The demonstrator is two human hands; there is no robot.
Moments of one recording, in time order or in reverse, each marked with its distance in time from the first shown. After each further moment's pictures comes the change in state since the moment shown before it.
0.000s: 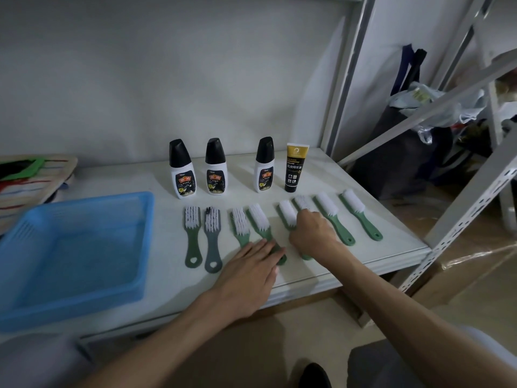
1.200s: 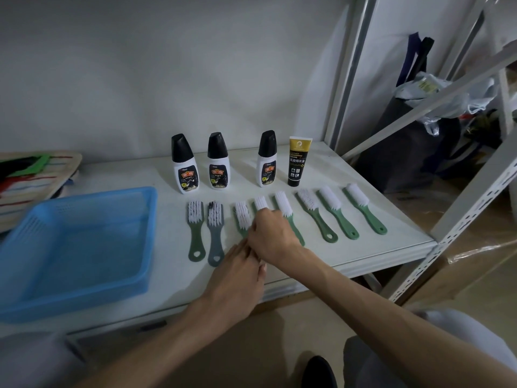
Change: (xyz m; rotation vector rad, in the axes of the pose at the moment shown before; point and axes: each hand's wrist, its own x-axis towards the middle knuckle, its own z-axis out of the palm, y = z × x) left_hand -0.024 0.013 -0.022 0.008 0.050 -0.214; right_hand -0.027 -0.058 0.022 0.198 -0.005 -0.274
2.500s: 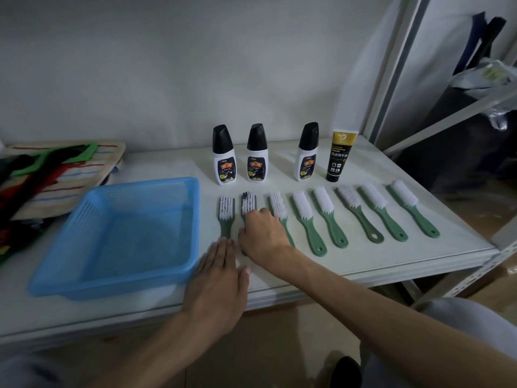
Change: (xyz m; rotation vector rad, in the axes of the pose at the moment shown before) left_hand -0.051 -0.073 -0.007 0.101 -0.092 -0.361; right_hand 0.009 -0.067 0.051 -0.079 -0.061 -0.111
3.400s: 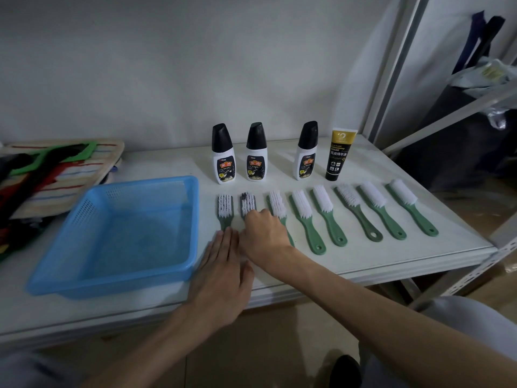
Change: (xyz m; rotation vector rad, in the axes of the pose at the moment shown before) left_hand 0.015 -0.005 0.013 -0.058 0.029 0.090; right_hand -0.004 0.000 0.001 -0.044 -0.001 0.014
